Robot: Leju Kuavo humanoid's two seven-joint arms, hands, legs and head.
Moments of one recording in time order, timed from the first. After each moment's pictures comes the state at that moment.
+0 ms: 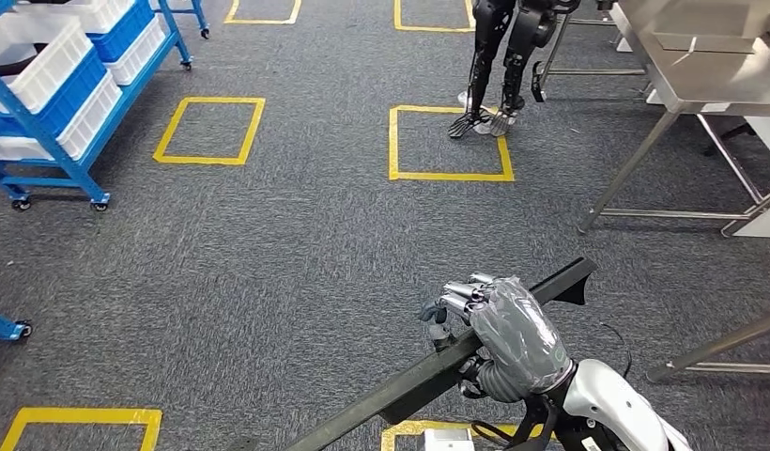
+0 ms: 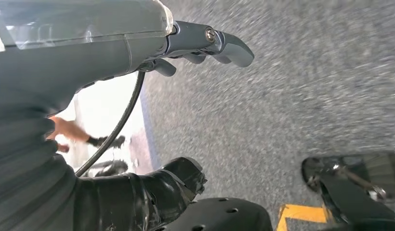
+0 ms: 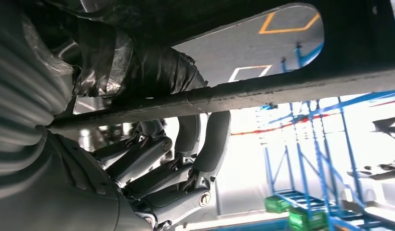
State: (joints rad) left arm -0.04 -0.30 0.48 -0.17 -0.99 -0.09 0.23; right arm -0.29 -0.51 0.71 -1.83 0.81 -0.05 -0.05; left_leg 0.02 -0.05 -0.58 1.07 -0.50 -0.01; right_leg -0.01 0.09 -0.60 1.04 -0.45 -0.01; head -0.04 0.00
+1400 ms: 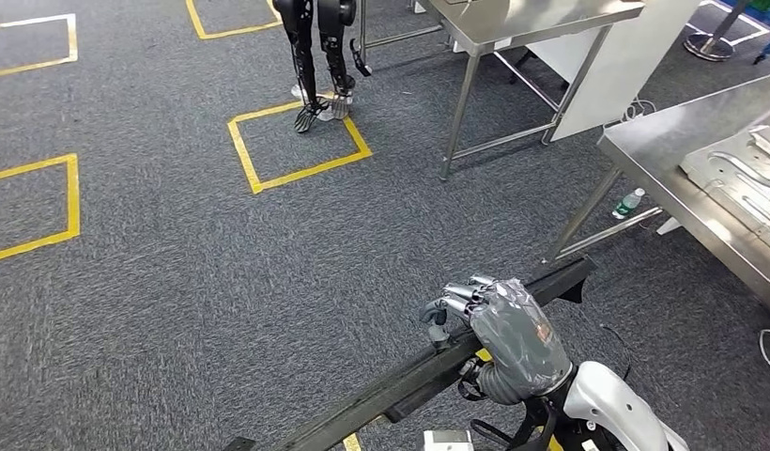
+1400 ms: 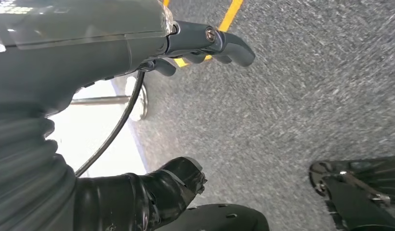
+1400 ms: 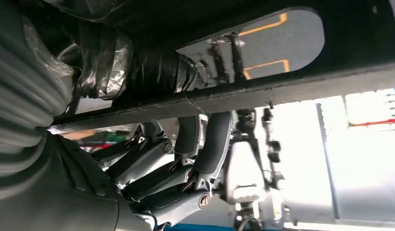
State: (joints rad) left arm -0.04 -0.30 0.50 -0.17 -0.99 -0.09 0.23; right arm -0.29 -0.52 0.71 -1.83 0.81 -0.05 -0.05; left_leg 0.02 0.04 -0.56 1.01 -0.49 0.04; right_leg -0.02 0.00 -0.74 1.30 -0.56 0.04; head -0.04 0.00
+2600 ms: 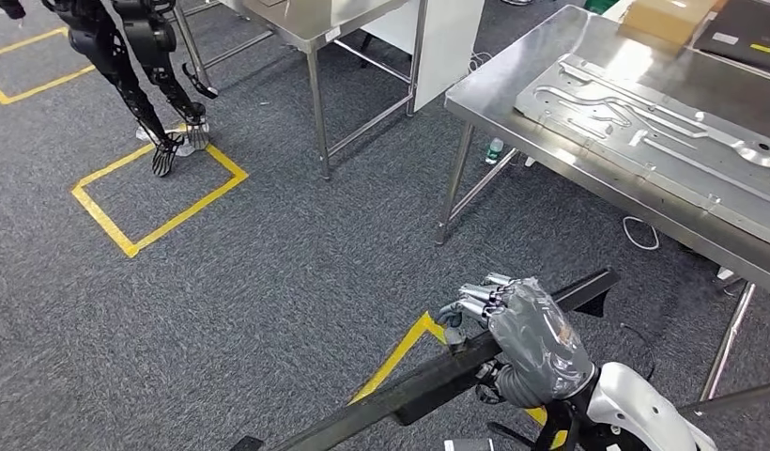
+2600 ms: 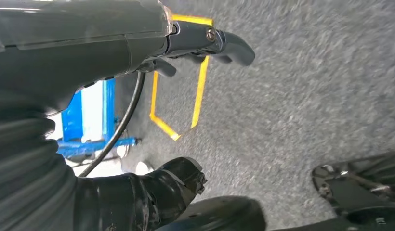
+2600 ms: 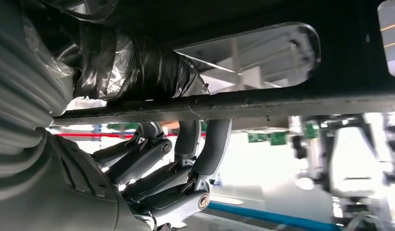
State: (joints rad) left arm -0.04 -0.31 0.47 -0.17 -1.02 -0.10 0.26; right arm -0.32 -0.61 0.72 -1.88 0.77 -0.08 -0.05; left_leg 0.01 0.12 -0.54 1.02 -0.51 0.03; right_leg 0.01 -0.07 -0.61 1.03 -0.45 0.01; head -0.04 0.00
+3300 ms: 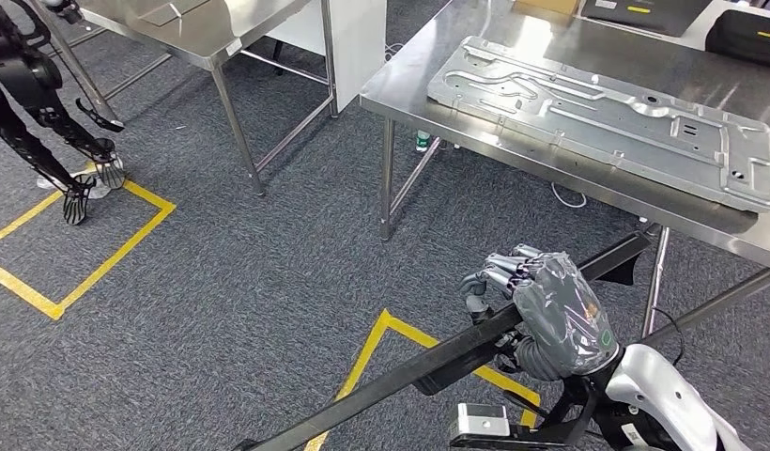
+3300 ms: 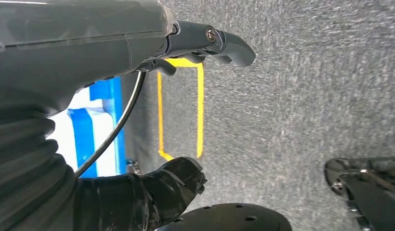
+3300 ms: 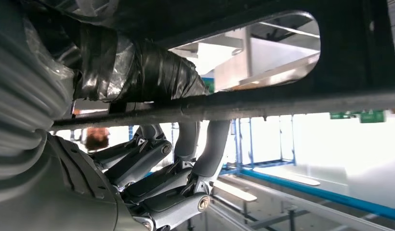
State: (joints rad) left arm -0.04 -0.31 0.47 -0.17 -1.02 -0.11 0.28; right arm -0.33 -0.62 0.63 -1.87 0.85 -0.09 -0.04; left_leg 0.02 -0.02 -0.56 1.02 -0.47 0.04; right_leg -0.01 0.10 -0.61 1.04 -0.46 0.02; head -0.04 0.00
